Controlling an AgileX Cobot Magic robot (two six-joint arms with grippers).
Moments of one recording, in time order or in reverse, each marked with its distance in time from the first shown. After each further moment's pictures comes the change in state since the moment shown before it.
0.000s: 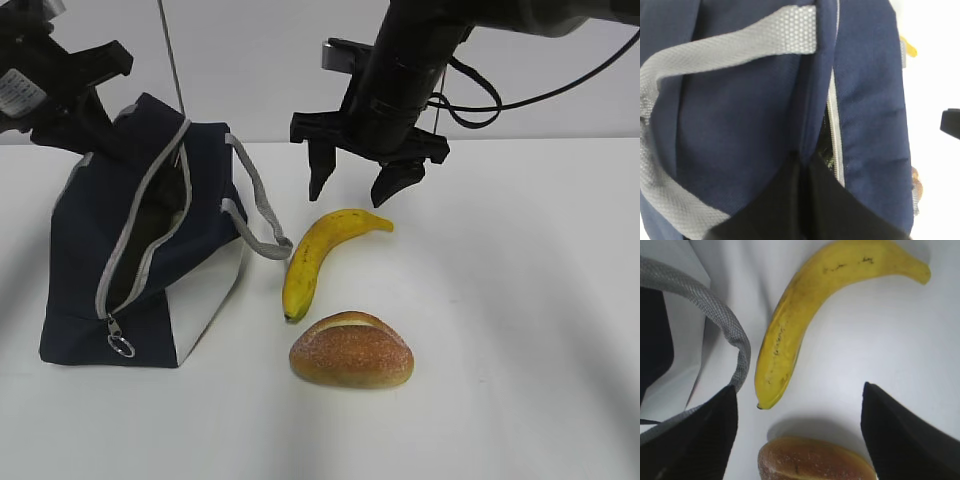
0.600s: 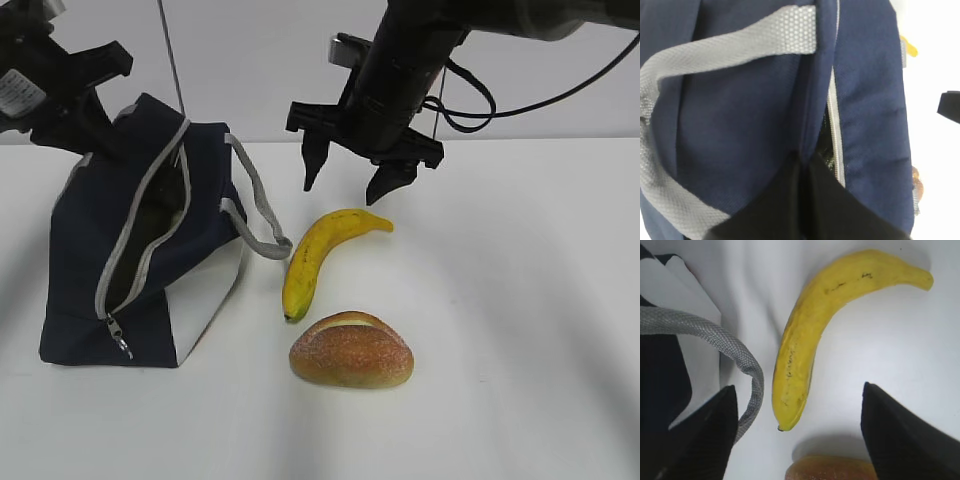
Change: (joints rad) left arm 0.000 0.000 0.000 0.002 0.000 0.000; right arm 0.000 0.007 0.000 0.004 -0.058 0.132
